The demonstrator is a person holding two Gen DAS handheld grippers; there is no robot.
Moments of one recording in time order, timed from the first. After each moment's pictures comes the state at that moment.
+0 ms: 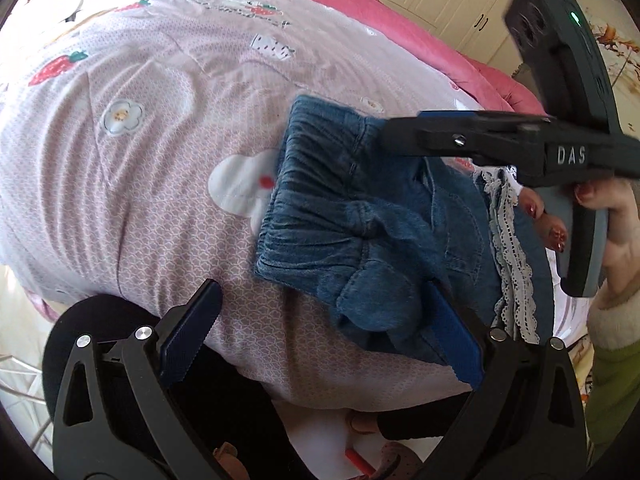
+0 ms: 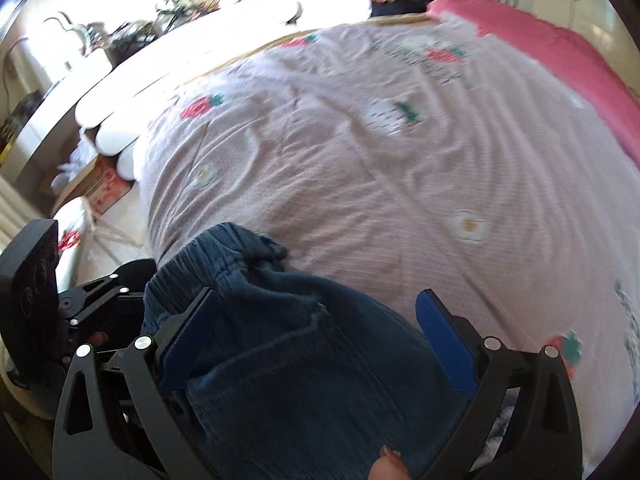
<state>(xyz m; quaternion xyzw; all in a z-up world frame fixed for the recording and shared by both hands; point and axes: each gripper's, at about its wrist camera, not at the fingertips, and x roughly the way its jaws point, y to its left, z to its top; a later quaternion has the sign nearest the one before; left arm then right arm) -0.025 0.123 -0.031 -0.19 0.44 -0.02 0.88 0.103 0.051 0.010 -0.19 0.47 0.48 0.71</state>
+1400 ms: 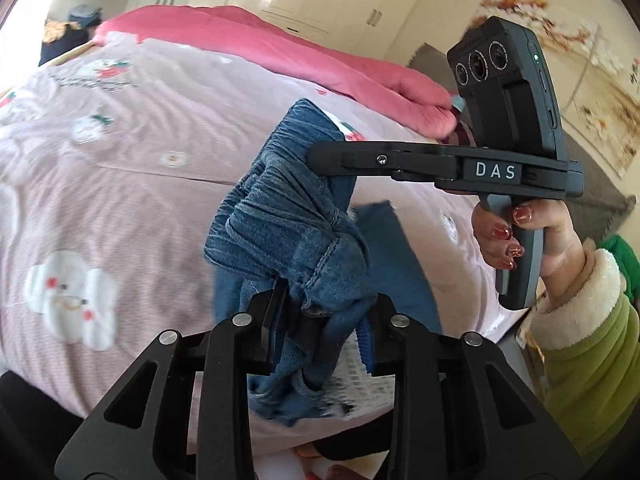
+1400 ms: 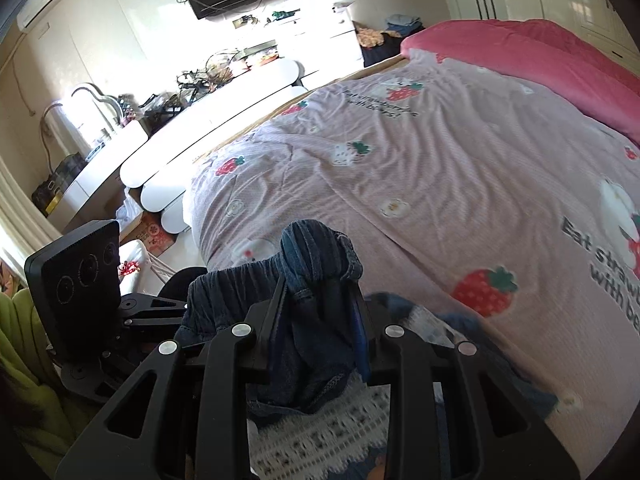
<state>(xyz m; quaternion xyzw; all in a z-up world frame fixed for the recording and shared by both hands) 0.001 -0.007 0.036 -0.14 0.37 -0.19 0.90 0.108 -0.128 0.070 -0.06 0.42 0.51 0.75</state>
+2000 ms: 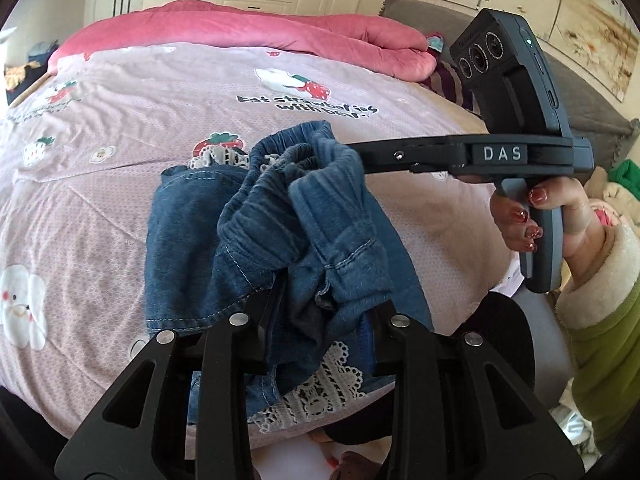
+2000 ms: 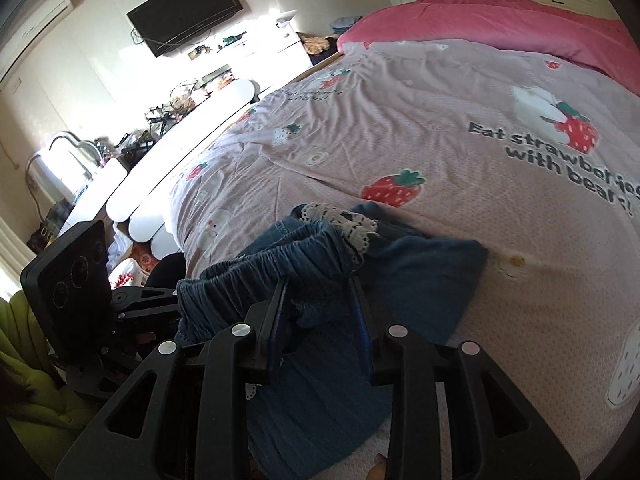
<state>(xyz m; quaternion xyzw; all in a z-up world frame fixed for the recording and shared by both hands) 0.017 -0.095 0.009 -0.04 0.41 -0.21 0.89 0.098 -0.237 0.029 0.03 0.45 0.46 0.77</state>
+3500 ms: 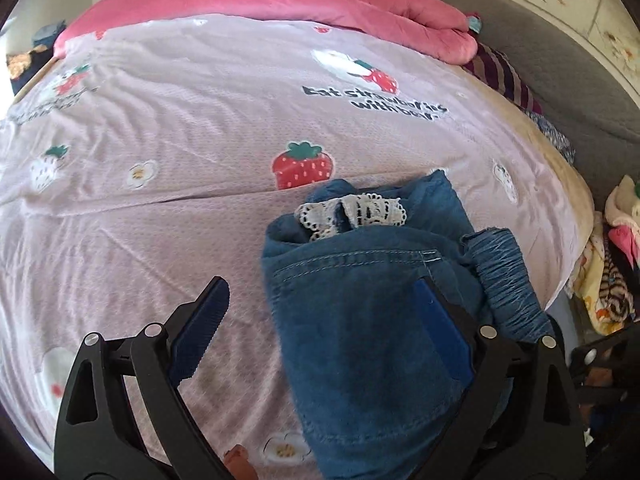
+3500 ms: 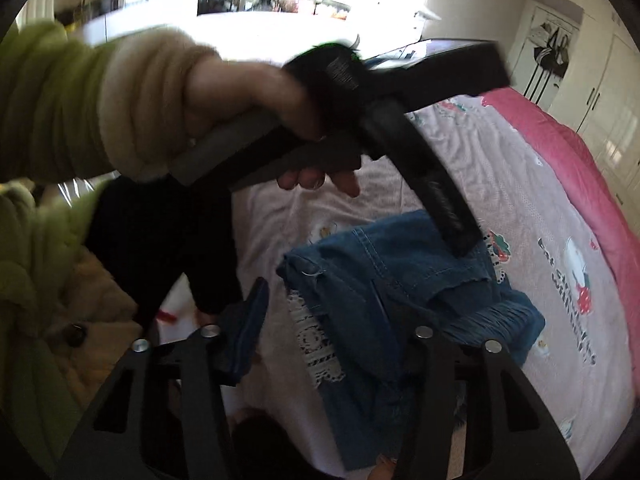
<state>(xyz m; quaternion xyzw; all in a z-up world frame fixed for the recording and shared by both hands) 0.117 -0.048 0.004 -0.02 0.47 -0.18 0.86 -0.063 -0.122 0.022 -0.34 0.31 0.50 0.74</state>
